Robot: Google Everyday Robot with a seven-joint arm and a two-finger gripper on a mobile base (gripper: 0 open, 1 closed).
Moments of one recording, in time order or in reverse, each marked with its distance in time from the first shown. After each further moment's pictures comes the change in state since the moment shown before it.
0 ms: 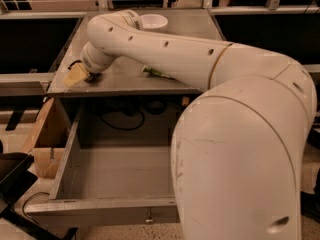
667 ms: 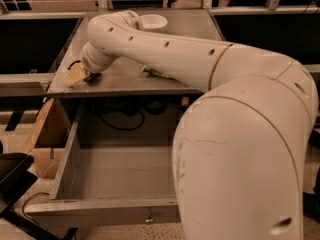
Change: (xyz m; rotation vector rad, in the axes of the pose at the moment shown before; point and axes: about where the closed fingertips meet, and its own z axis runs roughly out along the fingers) arm 0.001 0.007 0.003 -0.014 0.001 0.006
